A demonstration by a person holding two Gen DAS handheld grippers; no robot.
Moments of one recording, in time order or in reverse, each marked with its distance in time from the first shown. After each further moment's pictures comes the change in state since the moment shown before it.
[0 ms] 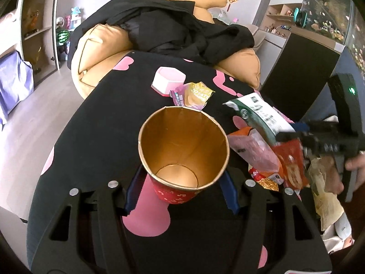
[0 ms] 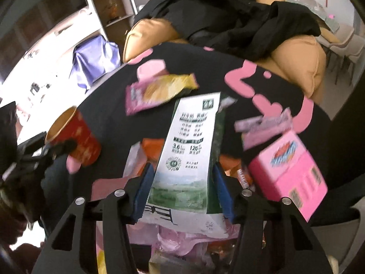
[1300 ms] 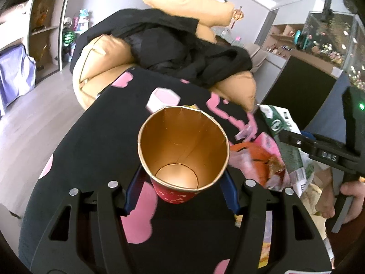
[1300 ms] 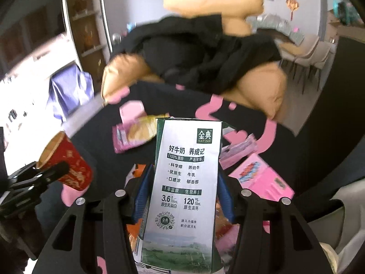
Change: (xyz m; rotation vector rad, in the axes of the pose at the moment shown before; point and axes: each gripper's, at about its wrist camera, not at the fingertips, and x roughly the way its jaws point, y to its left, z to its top) left arm -0.025 -0.013 0.018 -0.079 -0.106 -0.038; right arm -0.053 0.014 0.011 0.090 -0.232 -0.197
